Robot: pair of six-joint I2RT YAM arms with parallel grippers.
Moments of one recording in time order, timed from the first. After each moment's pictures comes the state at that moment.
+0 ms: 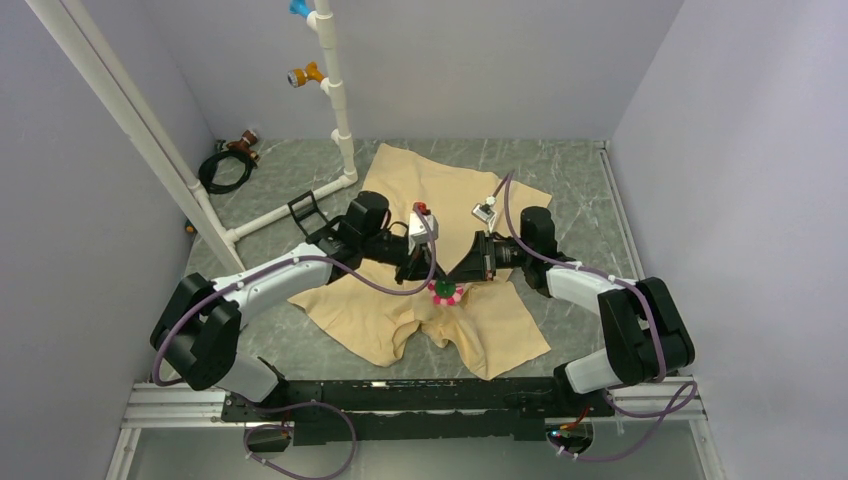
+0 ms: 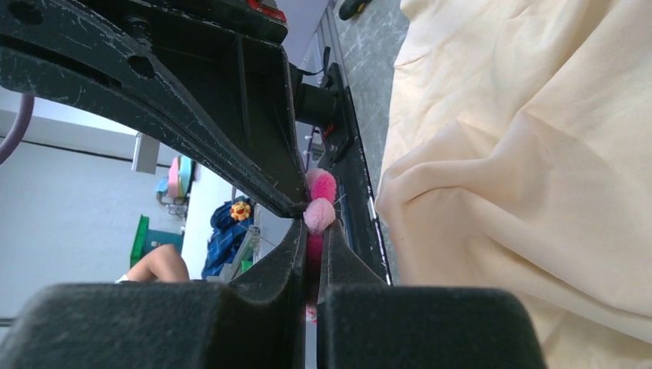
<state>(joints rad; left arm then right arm) -0.69 1.47 0.97 0.02 0.91 0.22 0.30 1.44 0.58 0.50 -1.26 0.77</state>
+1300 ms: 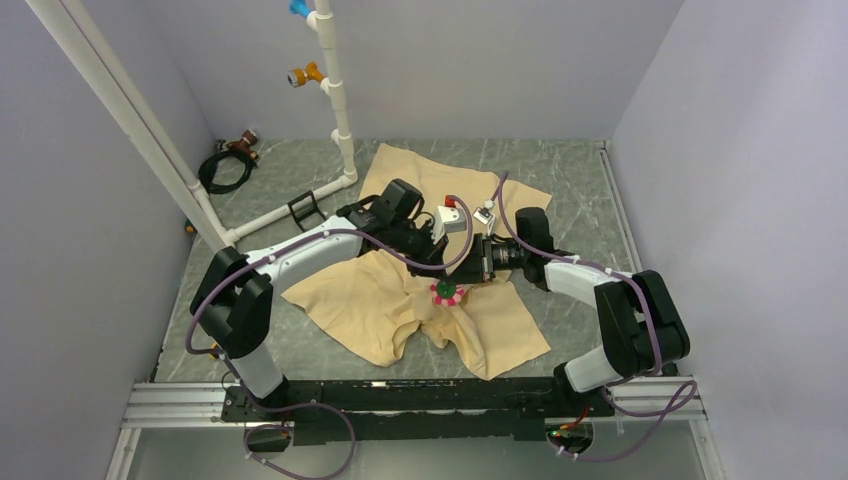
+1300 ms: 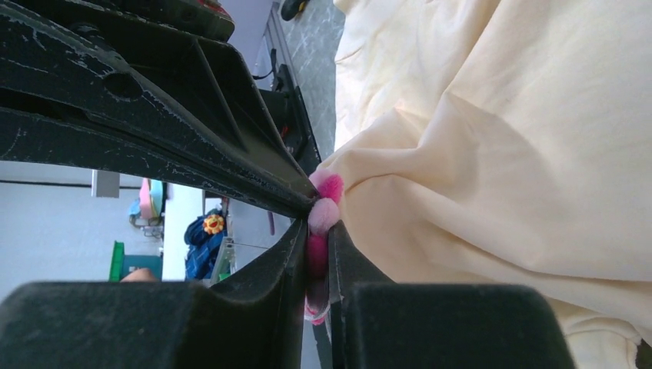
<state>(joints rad) -0.74 1.69 1.30 -0.45 0.71 0.24 0.30 1.48 0.63 0.25 -1.16 0.57</state>
